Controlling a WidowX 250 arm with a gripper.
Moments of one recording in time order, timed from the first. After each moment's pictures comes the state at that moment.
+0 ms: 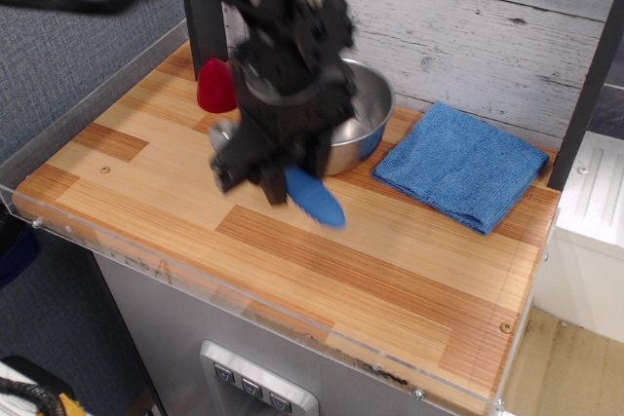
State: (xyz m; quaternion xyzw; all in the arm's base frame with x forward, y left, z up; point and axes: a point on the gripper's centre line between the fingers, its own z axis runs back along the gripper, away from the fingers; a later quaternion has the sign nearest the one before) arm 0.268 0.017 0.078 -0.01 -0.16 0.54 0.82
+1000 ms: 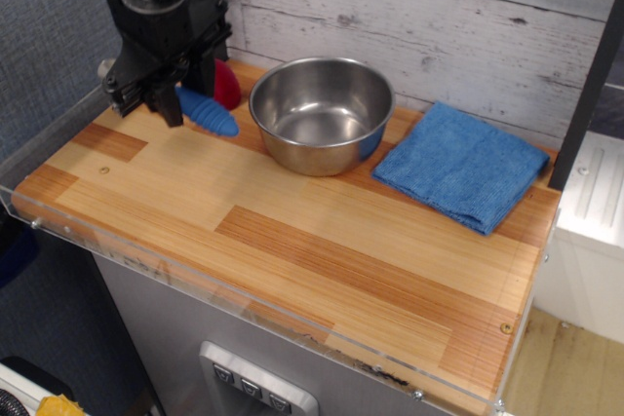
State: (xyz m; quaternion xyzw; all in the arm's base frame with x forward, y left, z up) arm 0.284 0.119 0.082 0.02 -0.17 0.61 0.77
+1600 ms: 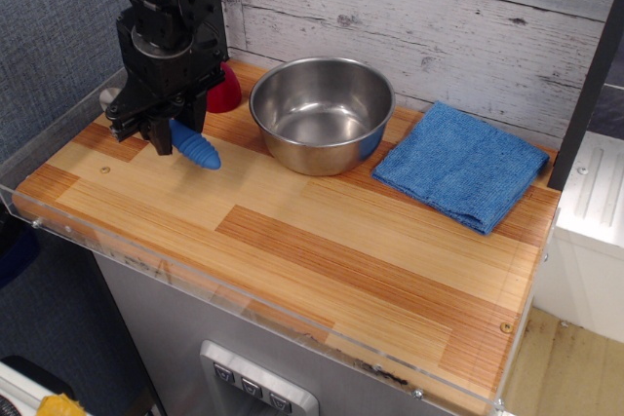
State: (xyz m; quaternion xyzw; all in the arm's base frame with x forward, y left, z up) arm 0.297 0.144 0.037 0.07 -0.16 0.59 0.79
